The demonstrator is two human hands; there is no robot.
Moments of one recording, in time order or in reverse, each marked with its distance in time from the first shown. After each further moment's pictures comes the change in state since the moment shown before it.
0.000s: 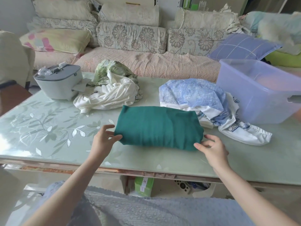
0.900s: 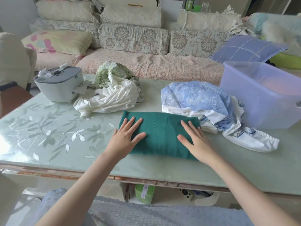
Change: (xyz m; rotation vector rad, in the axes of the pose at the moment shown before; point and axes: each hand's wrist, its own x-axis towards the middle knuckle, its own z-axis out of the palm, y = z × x) left_hand 0.022 0.019 0.038 0.616 -0.256 0.376; right_hand 0.021 -0.048 0.023 -0.491 -0.491 -0.245
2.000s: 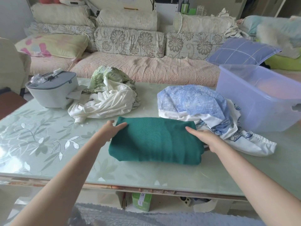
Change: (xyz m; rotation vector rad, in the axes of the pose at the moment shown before) left_hand 0.055 -0.017 -0.042 -0.526 -0.086 -0.578; right_hand 0.059 0.036 -0.033 0.595 -0.020 0.497
